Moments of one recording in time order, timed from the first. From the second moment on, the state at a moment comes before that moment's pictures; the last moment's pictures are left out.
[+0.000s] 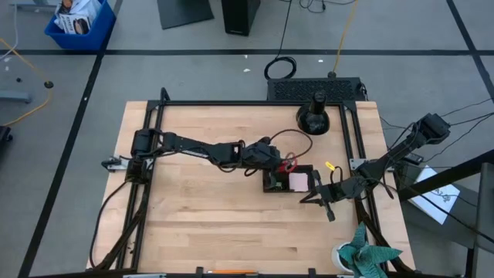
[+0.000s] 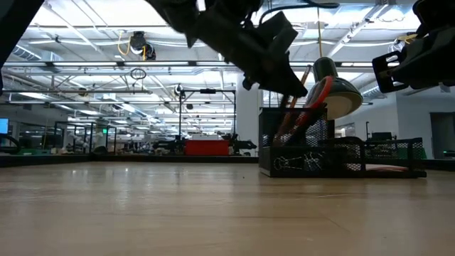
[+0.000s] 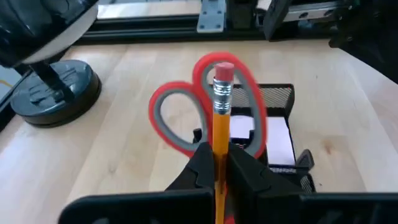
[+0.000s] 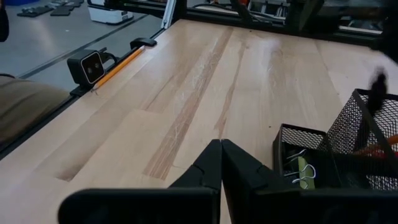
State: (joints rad) left arm 0.00 2.01 1.43 0.05 -0.10 0.02; right arm 0.60 0.90 0.15 0.40 0.31 0.08
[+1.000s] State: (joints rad) left arm 0.00 2.06 1.57 -0.09 -0.10 0.05; right arm 0.60 0.90 0.15 0.42 0.31 0.07
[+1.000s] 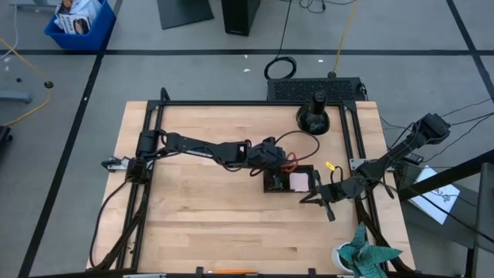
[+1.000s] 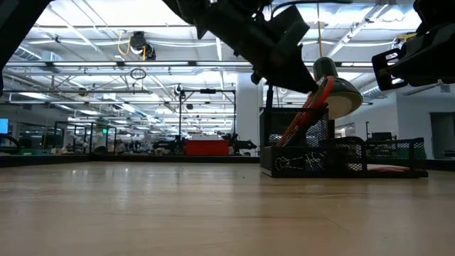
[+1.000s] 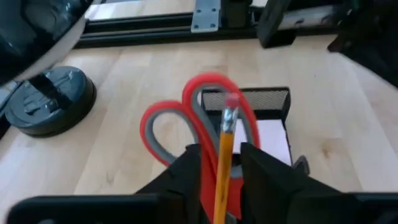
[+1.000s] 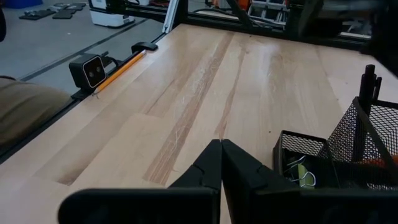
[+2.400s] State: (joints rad) left arm -0.67 1.96 1.56 -0.74 -0.73 -0.68; right arm 0.60 0.89 0.19 0.33 0.39 0.17
